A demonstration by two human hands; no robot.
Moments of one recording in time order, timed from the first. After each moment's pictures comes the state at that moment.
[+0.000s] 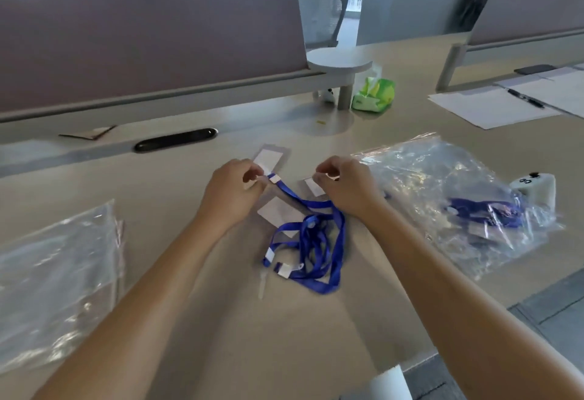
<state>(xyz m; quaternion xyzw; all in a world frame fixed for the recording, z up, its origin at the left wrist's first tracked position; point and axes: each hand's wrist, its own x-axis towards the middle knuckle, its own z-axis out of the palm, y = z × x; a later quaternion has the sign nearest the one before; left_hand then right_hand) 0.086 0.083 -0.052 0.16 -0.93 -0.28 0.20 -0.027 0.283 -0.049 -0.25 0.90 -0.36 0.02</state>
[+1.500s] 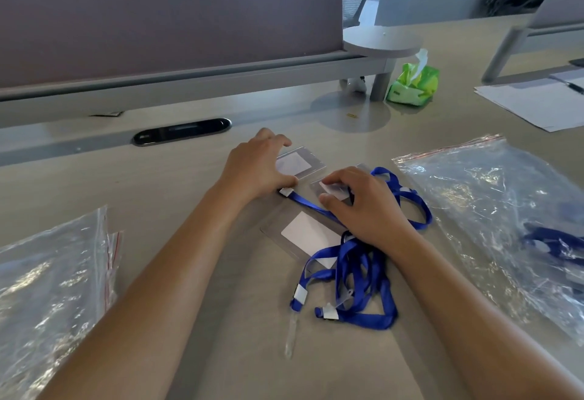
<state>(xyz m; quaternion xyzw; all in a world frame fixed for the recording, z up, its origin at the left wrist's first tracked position) -0.004 0.014 -0.073 0.12 -0.98 -0.13 0.12 -0.044 0.242 -0.092 -0.34 0.88 -0.33 0.00</state>
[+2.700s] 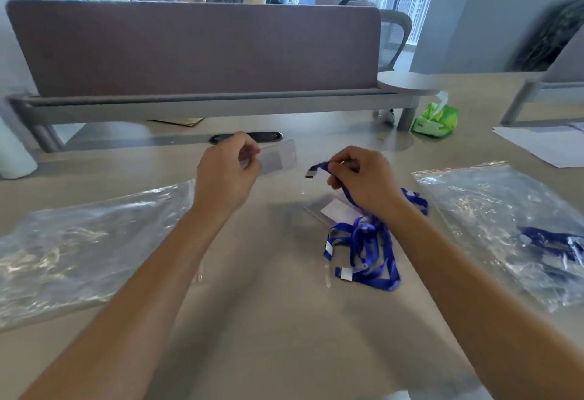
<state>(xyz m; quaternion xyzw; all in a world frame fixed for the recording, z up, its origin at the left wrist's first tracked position) 0.181 0.014 -0.025 0.16 -0.86 -0.22 0.42 0.033 0.216 -0.019 -0.35 0.81 -0.47 0.03</state>
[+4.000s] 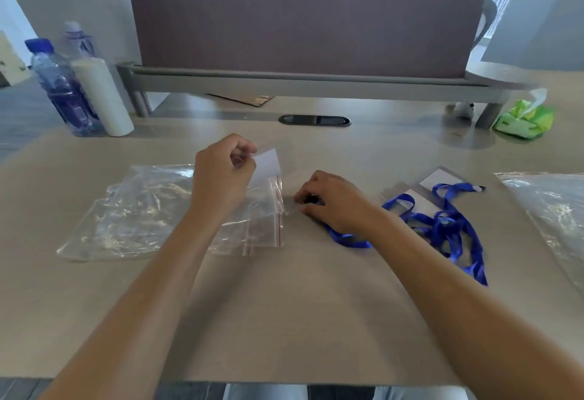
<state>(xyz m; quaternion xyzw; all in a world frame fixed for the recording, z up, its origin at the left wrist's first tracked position) 0.308 -0.039 -0.039 0.31 -0.81 -0.27 0.43 0.133 0.103 -0.067 -0.61 0.77 -0.16 0.06</state>
